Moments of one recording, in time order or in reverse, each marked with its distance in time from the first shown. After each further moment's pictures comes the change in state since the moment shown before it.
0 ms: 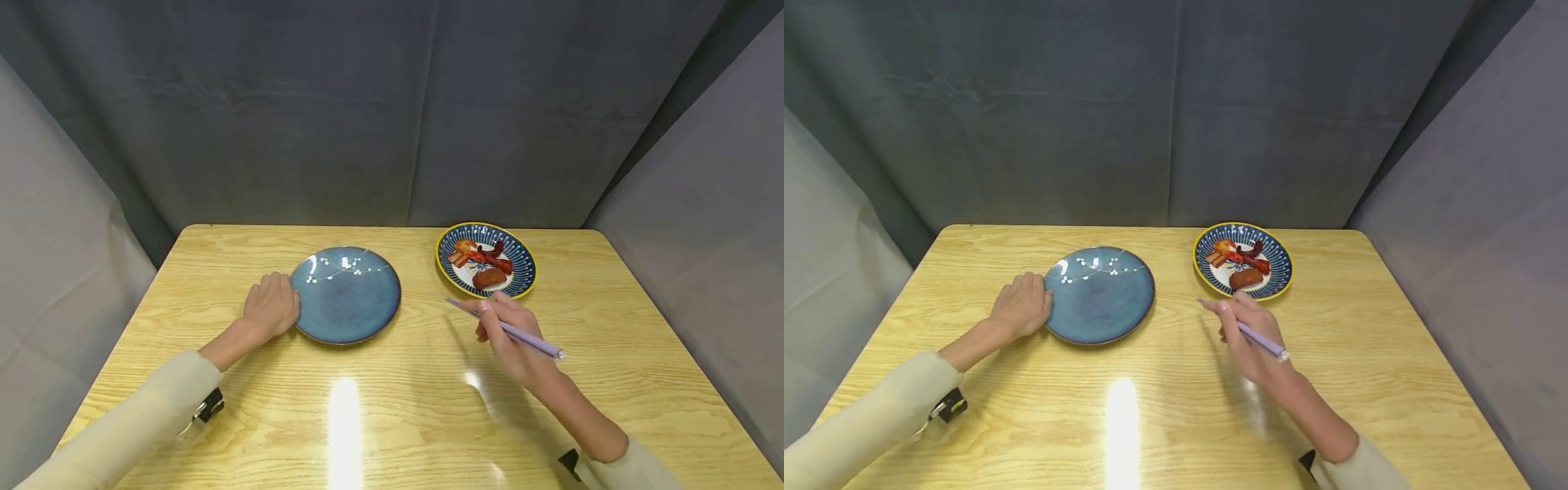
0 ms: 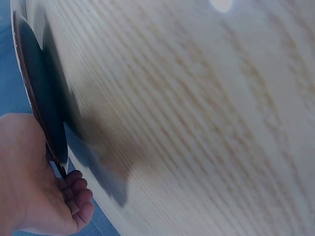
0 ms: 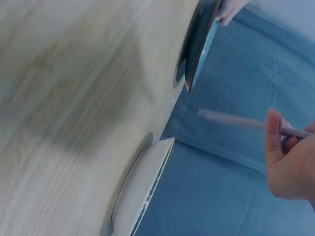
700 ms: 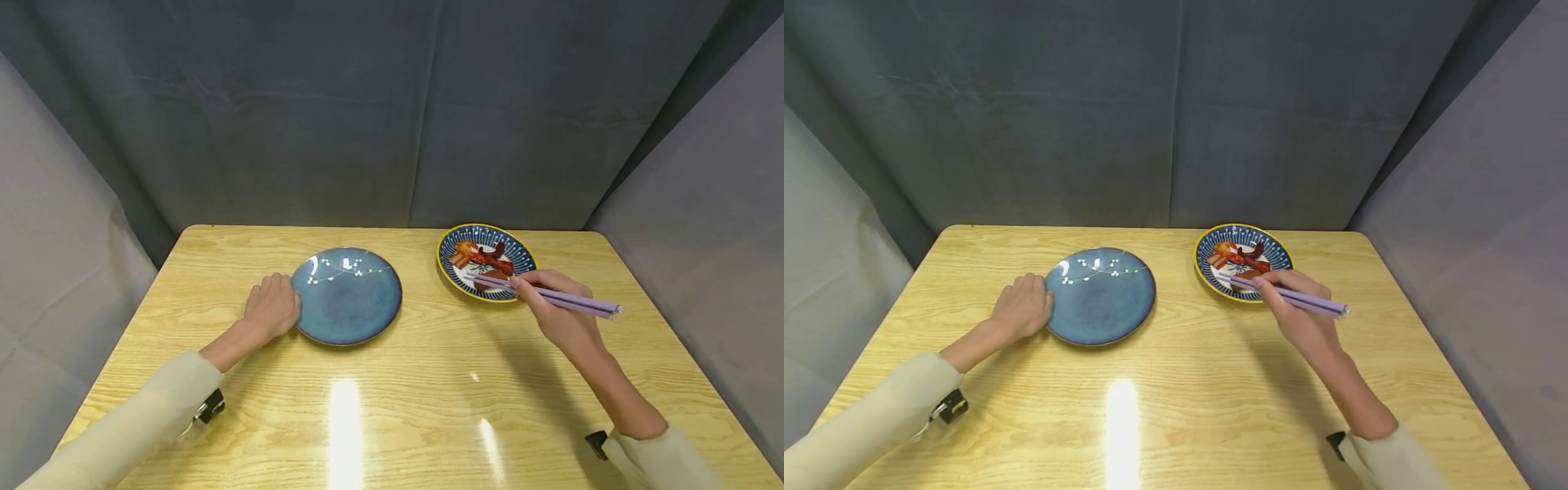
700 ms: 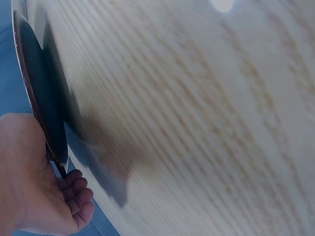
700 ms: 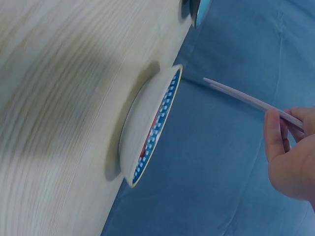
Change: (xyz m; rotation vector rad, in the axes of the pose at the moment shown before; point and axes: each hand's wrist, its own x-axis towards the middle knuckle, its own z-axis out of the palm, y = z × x) left_hand 0.000 -0.001 0.001 0.003 0.008 -0.007; right_hand 0.018 0.043 -0.048 -0.147 0.130 0.220
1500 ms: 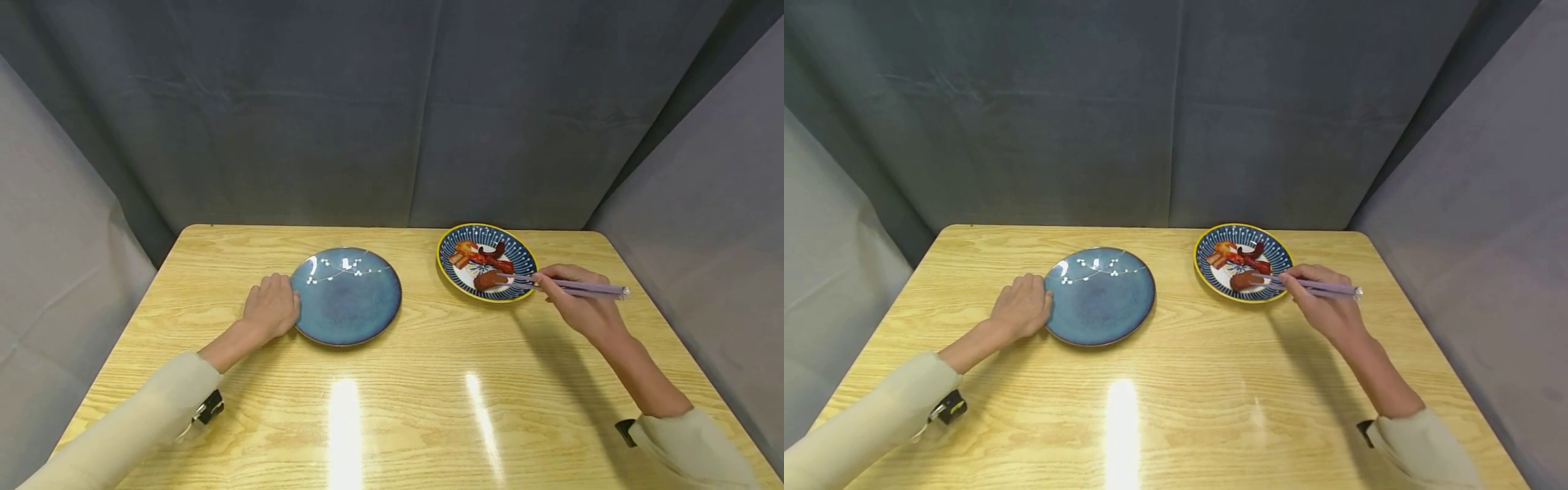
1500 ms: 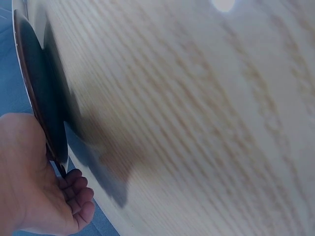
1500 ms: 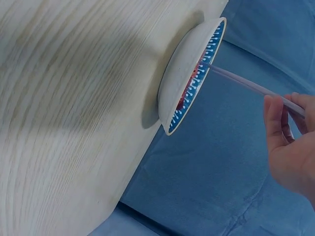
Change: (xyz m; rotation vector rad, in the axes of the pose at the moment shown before) left_hand 0.001 0.000 0.000 -0.008 -0.001 0.004; right_hand 0.018 0.049 -0.021 -0.078 -0.093 -0.058
